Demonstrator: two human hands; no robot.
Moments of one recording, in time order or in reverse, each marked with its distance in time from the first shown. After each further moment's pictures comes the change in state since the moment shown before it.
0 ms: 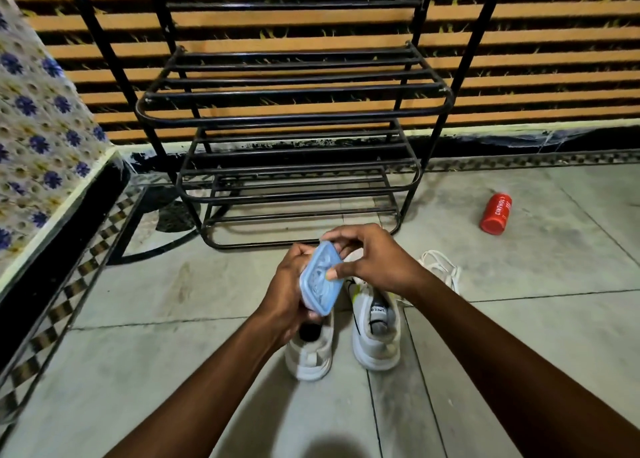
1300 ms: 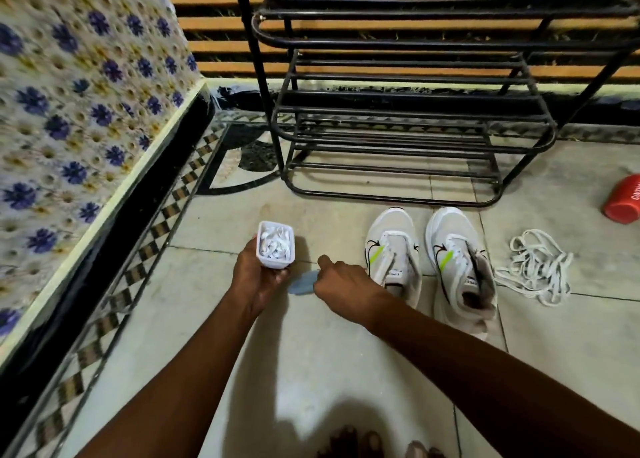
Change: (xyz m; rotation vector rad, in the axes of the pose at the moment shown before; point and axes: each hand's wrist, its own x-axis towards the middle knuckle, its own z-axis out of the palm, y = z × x) left_hand -0.018 -0.042 -0.206 -0.438 0.537 -0.090; right_hand 0.008 -0.005 0.217 -1.123 -0.476 -0.338
